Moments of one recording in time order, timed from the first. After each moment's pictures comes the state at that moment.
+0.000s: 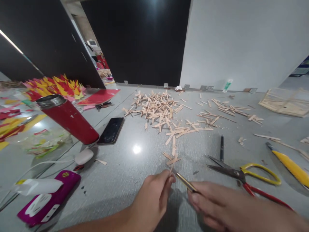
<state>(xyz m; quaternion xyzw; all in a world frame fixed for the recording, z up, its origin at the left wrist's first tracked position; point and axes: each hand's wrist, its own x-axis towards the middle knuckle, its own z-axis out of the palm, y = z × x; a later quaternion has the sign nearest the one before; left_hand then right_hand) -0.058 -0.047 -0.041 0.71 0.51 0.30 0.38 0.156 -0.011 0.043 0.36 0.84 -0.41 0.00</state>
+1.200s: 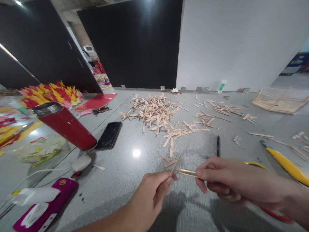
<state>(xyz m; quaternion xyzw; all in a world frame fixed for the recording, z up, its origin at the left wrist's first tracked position) -0.067 -0.040 -0.027 0.68 0.45 0.32 0.47 0.174 0.014 0.062 0.51 0.50 -0.71 -0.01</state>
